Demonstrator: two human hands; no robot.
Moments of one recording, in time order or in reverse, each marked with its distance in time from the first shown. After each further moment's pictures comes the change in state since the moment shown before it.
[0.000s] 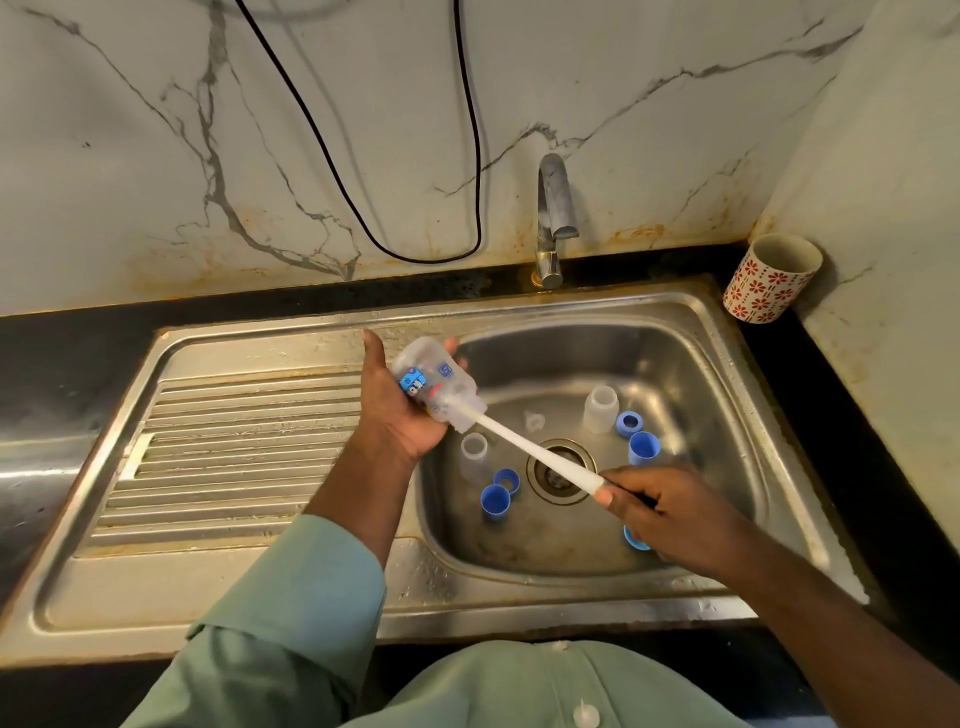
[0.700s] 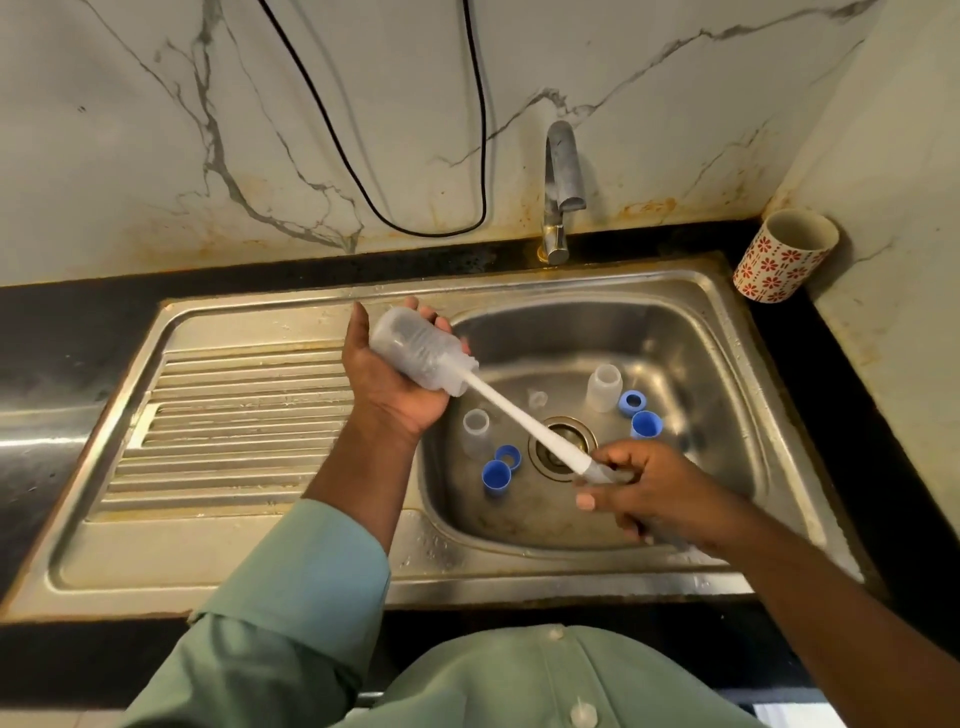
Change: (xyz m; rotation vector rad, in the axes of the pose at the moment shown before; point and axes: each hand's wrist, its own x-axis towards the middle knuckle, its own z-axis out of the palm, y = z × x) left_hand -0.009 0.000 0.001 -0.118 -0.187 0.114; right_hand 0.004 -0.010 0.002 0.441 -0.208 0.330
